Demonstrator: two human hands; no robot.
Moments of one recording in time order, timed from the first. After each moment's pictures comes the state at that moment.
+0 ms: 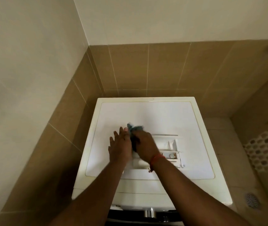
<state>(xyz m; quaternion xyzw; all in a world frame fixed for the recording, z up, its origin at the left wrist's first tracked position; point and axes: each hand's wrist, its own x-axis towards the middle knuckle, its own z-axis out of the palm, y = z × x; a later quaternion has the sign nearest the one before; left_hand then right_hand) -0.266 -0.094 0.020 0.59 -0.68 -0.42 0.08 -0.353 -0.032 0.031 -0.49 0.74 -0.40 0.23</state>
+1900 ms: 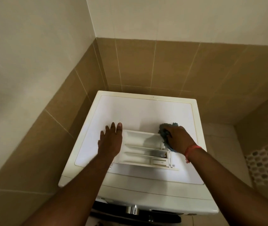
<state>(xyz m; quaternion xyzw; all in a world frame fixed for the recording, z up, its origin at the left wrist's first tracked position) -0.263 -0.104 0.000 0.59 -0.73 -0.33 0.09 -0.505 0.028 0.030 -0.58 0.77 -0.17 0.20</state>
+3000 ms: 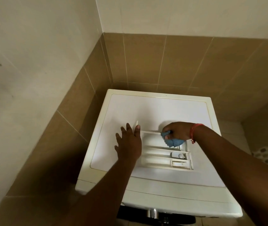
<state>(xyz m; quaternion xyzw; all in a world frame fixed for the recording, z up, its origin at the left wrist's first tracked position) -0.266 -0.095 0.017 0.62 -0.70 -0.36 0.06 -0.485 -0.061 0.038 -0.62 0.69 0.12 0.36</state>
